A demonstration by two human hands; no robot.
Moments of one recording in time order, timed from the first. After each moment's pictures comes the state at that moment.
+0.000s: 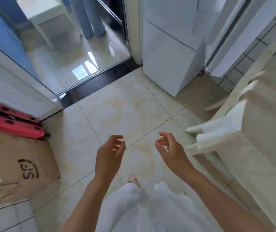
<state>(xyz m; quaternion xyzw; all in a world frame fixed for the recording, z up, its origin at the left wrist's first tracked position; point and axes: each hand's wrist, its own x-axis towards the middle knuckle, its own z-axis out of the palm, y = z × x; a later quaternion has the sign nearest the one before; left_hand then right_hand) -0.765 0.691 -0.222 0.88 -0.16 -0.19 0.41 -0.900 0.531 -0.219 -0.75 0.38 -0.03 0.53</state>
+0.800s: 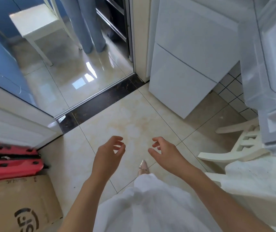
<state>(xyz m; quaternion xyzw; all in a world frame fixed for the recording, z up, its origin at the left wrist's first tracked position) -0.482 0.584 -0.226 0.88 -0.21 -0.26 0.34 -0.619 0.427 -0.223 -0.78 0.37 0.11 0.49</state>
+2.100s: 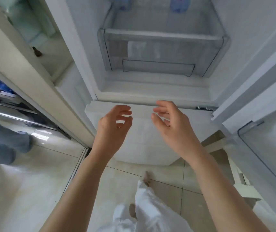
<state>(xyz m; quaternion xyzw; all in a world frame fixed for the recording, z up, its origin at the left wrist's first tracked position) -0.168 -0.008 -0.113 0.65 -0.56 -0.31 0.42 -0.345 -0.020 -0.082 -0.65 0.56 -0.32 0.40</state>
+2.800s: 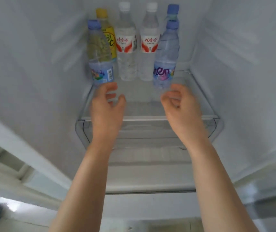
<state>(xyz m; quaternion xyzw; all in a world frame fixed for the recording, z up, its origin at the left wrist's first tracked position) -0.184 -0.294 -0.003 0.58 -0.51 -0.22 0.60 -0.349 -0.275 0.018 -0.57 0.61 -0.50 0.23</state>
